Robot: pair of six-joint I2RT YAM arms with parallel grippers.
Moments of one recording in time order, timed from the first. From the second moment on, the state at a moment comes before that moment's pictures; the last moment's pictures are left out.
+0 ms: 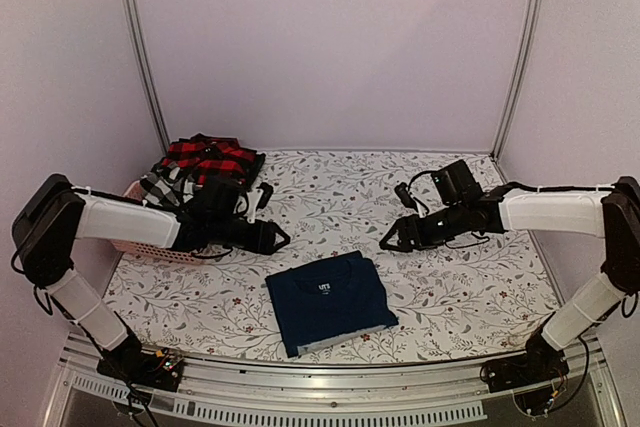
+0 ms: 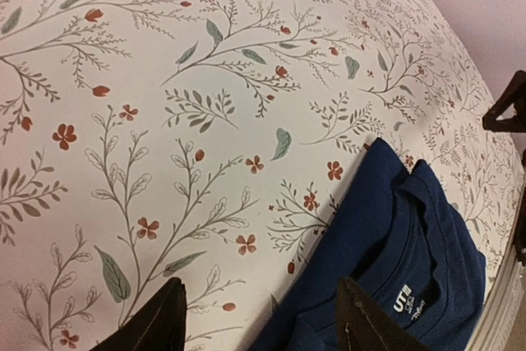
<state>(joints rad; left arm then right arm) -0.63 1.60 0.78 0.12 0.22 -0.34 0.61 1.49 0.86 -0.23 -0.48 0.37</state>
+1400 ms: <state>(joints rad) -0.68 1.57 0.67 0.12 0.22 -0.49 0.52 1.82 0.97 -0.14 -0.64 0.26</state>
